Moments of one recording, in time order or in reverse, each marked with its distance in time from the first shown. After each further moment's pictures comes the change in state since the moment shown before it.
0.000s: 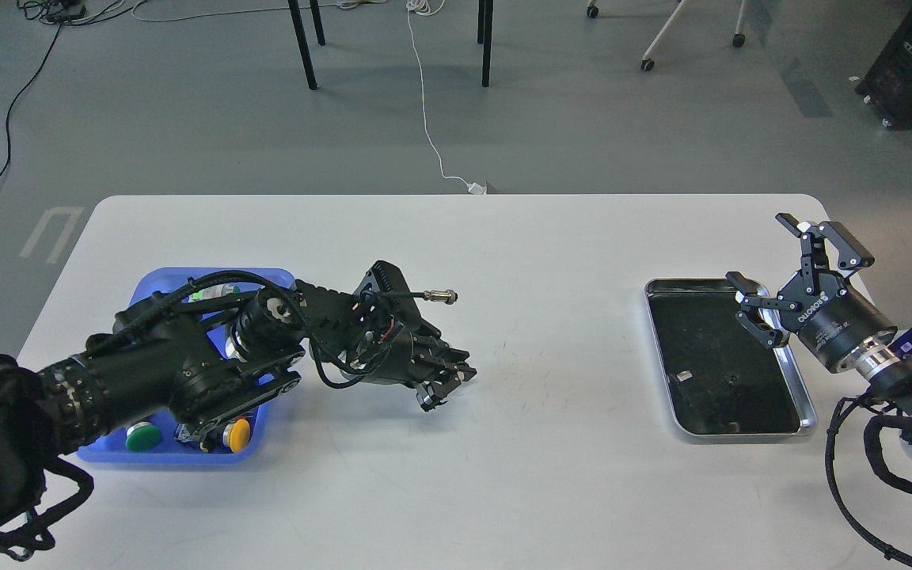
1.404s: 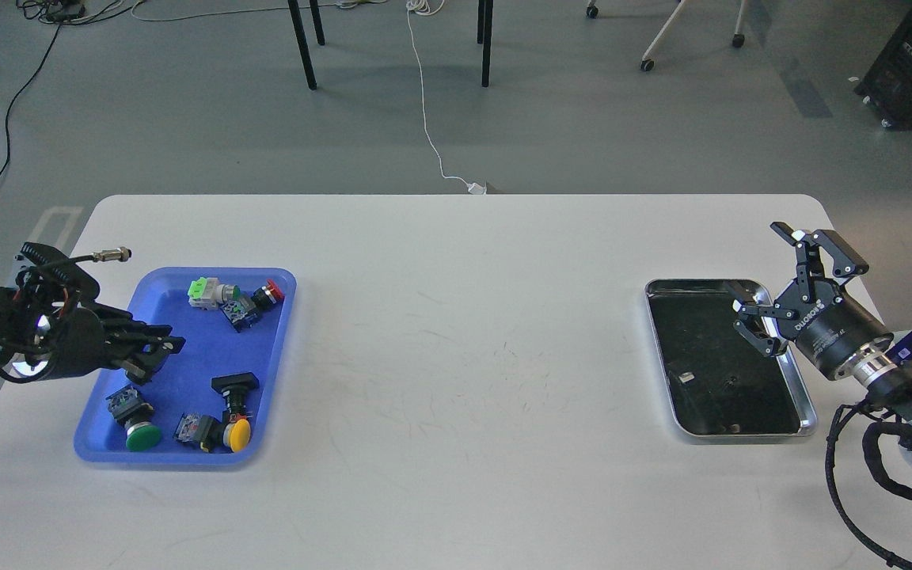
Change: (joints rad) left arm 0.169 0.638 0.005 -0.044 -0.203 0.040 0.000; right arm -0.005 0.001 -0.016 -0.002 -0.008 0.000 0.000
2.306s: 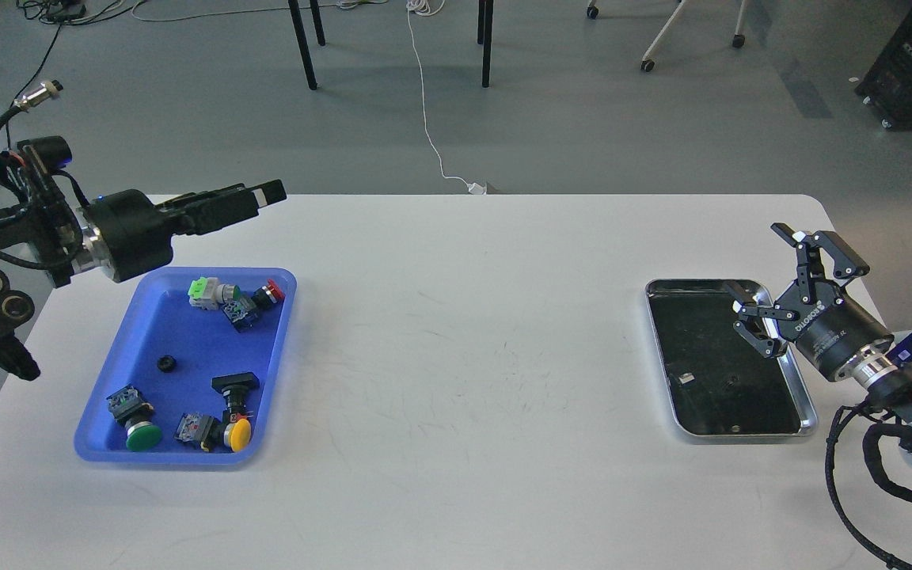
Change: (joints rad) left arm -0.026 -0.046 -0.209 -0.292 -1.006 0.037 0.000; right arm -0.009 -0.002 0.004 0.006 -0.001 0.000 0.000
